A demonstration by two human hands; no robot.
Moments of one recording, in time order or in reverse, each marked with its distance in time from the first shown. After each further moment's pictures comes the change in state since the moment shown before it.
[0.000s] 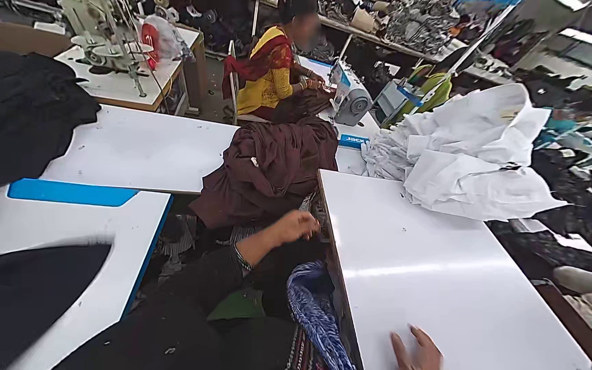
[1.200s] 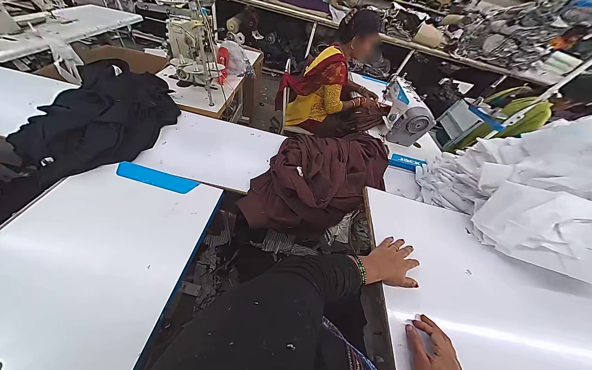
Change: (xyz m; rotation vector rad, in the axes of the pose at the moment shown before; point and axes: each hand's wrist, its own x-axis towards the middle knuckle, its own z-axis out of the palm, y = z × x) left_hand 0.130 -0.038 0.118 1.036 -0.224 0.184; right_hand 0.060 -0.042 0.054 0.091 -0.154 -0.185
